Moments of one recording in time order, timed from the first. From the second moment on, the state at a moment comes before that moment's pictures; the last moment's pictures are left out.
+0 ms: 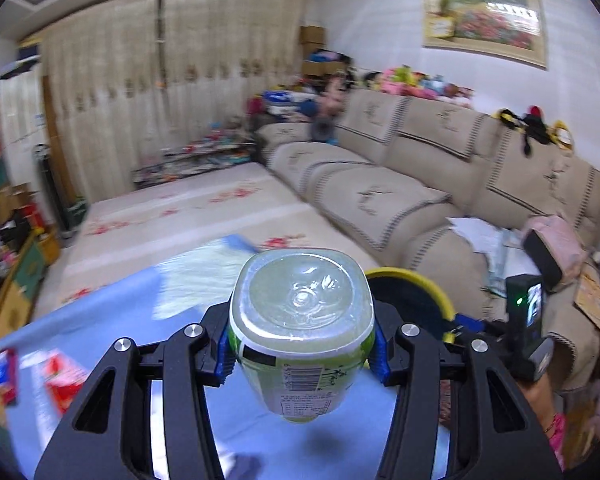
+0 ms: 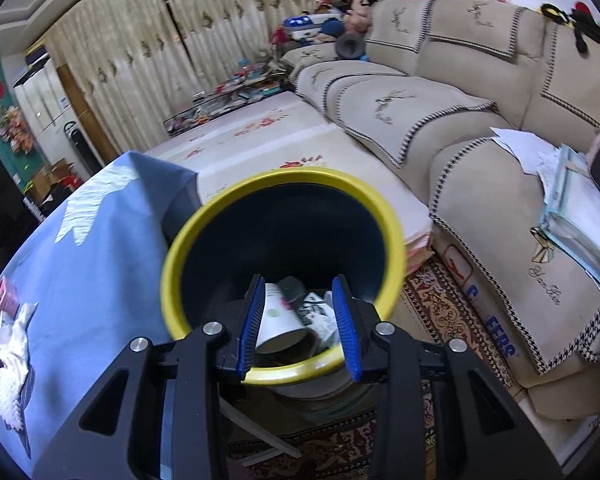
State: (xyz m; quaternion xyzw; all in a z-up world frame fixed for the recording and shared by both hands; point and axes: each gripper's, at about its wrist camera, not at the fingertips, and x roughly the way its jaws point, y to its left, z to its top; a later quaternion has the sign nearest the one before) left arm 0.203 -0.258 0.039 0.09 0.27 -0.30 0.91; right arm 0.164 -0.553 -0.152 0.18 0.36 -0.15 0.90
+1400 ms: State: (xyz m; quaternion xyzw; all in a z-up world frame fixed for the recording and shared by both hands) left arm 0.201 -0.120 0.018 0.00 0.24 -0.14 0.96; right arm 0.184 -0.485 -0.130 0.12 0.38 -0.10 0.91
